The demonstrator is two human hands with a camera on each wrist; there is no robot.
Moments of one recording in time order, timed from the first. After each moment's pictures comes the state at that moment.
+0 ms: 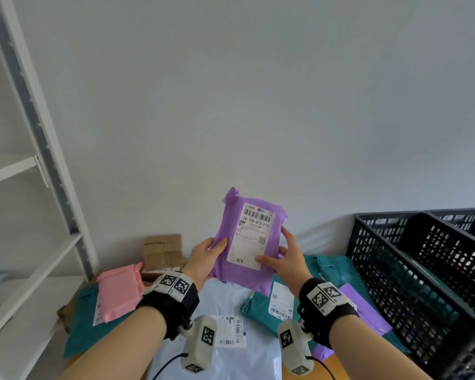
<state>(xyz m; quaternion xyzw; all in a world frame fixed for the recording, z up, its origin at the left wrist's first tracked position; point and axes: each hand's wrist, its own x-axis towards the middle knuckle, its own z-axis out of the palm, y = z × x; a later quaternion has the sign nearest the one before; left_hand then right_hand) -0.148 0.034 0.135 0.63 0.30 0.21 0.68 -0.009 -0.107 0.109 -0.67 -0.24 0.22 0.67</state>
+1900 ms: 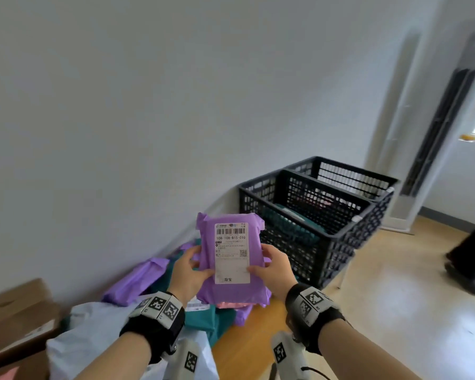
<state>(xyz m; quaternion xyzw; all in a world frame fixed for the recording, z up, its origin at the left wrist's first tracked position) -0.034 -0.064 0.074 0.77 0.12 0.09 0.62 0.009 -0.262 0.071 -0.81 -0.06 0.03 0.58</state>
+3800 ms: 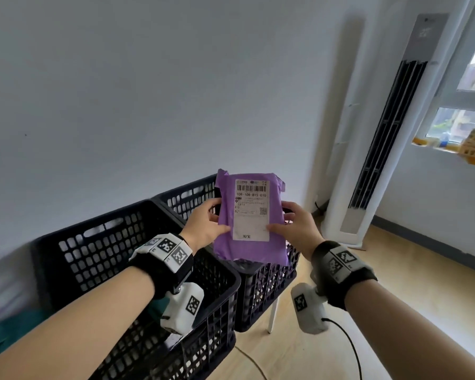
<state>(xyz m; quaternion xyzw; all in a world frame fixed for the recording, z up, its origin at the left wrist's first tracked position) 0.456 -0.545 0.149 0.84 -0.03 0.04 0.55 0.476 -0.762 0.142 -0.80 -0.02 -0.02 0.60</state>
